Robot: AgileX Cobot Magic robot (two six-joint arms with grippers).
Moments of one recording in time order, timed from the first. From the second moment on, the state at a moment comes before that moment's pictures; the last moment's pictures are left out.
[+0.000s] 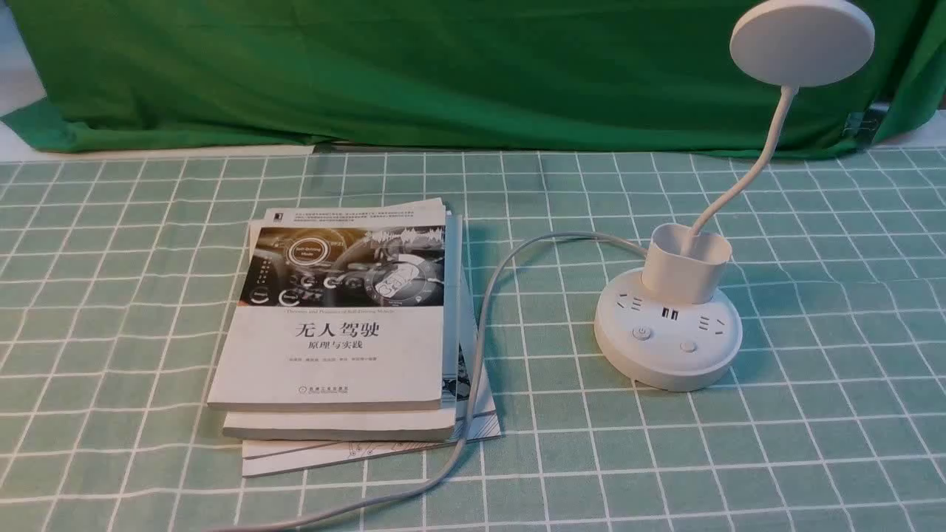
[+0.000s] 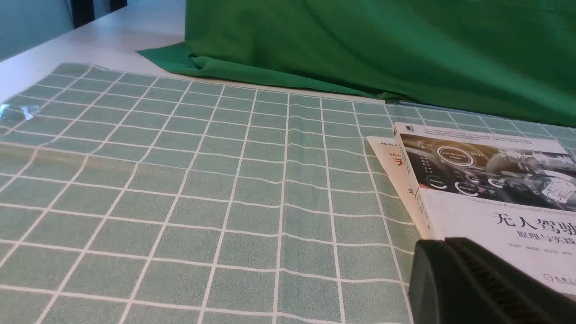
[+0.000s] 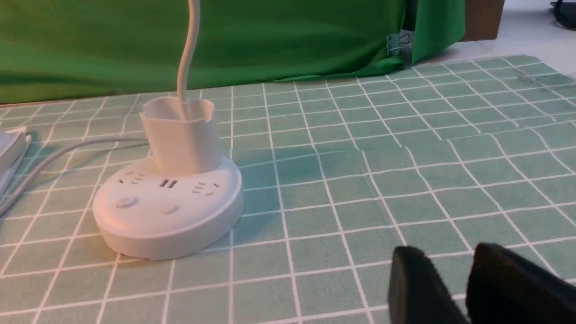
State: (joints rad) right arm 0.02 0.00 0.01 -0.06 0.23 0.16; left arm 0.05 0.00 0.01 -0.03 0.20 -0.10
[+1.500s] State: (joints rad) right arm 0.02 0.00 0.01 0.28 0.18 1.00; left arm 0.05 0.00 0.01 -0.03 0.20 -0.10
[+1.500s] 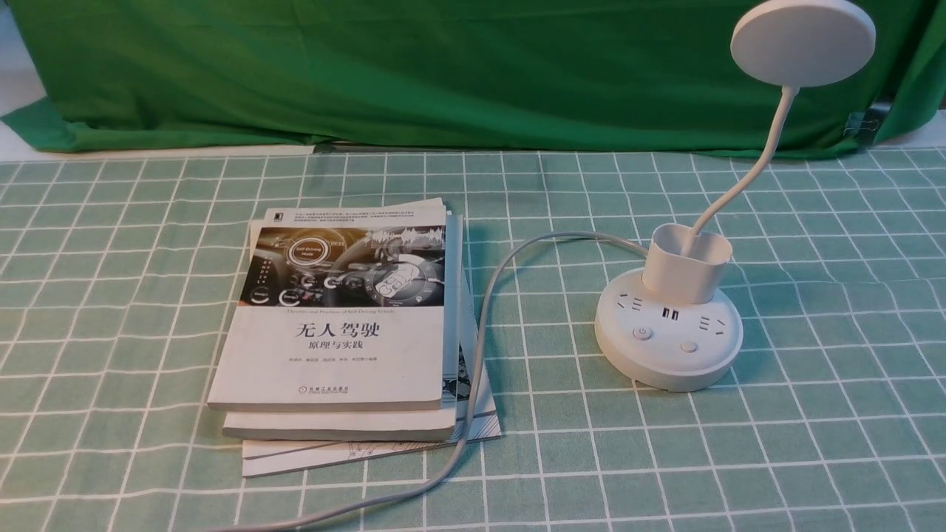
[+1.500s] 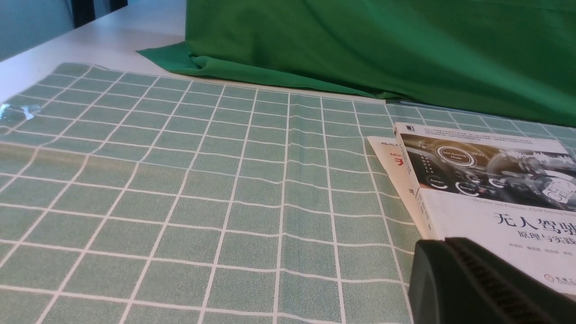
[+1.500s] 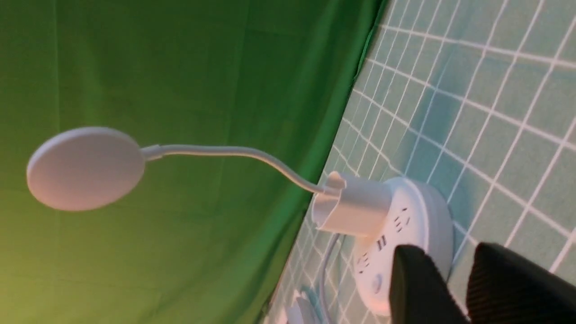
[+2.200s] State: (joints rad) right arm 0.14 0.51 -0.56 0.19 0.48 -0.16; left arm 0.05 0.00 0.01 -0.03 0.20 -0.10
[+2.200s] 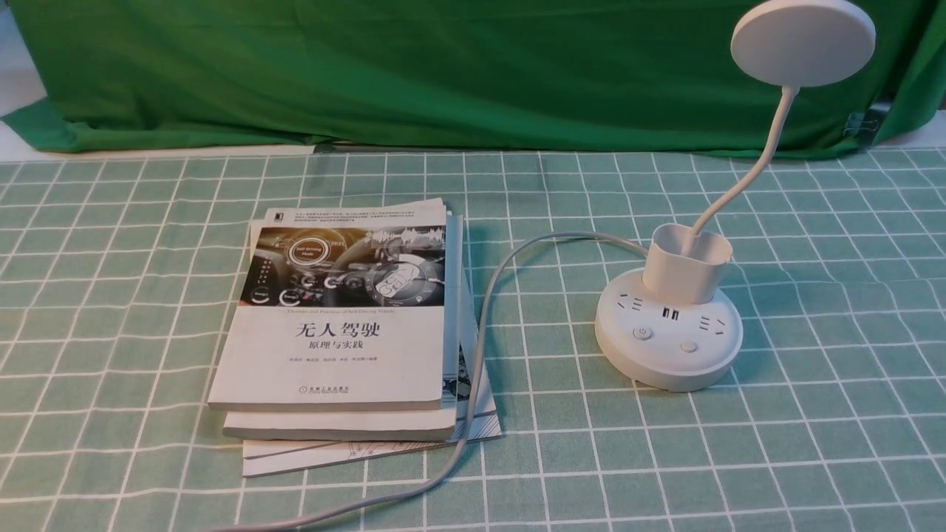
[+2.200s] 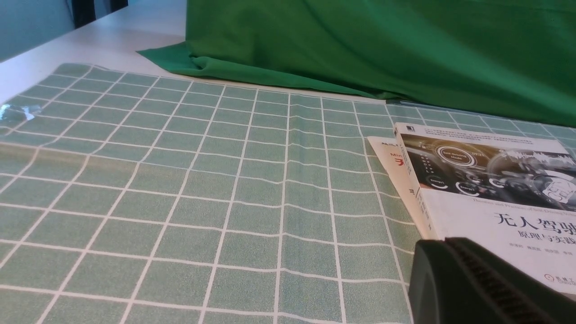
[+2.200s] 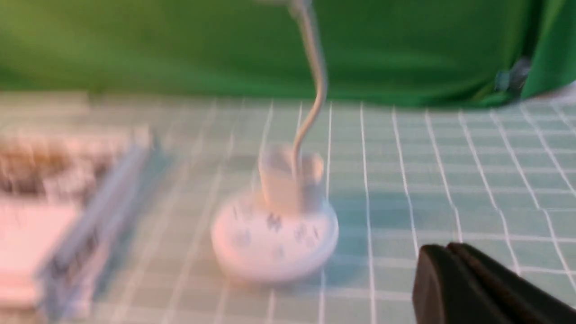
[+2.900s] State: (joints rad) right arm 0.27 1.33 -0.95 0.19 0.71 -0.34; left arm 0.05 0.00 0.01 -0.03 0.20 -0.10
